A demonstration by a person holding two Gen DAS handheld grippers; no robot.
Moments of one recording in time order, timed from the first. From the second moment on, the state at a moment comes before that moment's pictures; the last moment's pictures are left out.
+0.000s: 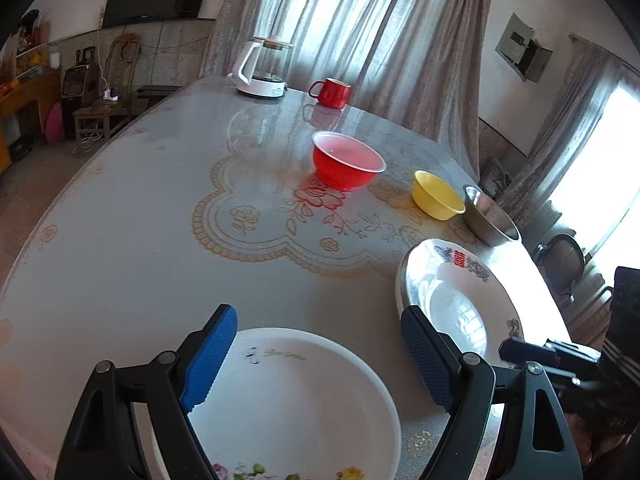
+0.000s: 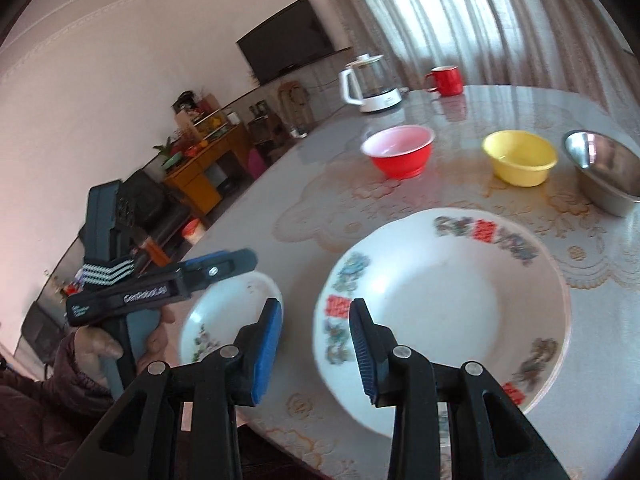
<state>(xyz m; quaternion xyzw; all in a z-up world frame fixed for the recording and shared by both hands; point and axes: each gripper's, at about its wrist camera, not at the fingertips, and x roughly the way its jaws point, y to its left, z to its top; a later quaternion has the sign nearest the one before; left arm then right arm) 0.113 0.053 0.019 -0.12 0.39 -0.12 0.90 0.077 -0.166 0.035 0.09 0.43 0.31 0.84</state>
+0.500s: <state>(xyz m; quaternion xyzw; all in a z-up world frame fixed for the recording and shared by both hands) 0.070 0.136 -0.011 -0.15 0.41 -0.11 0.89 0.080 -0.089 -0.024 0.06 0.52 0.38 0.77</state>
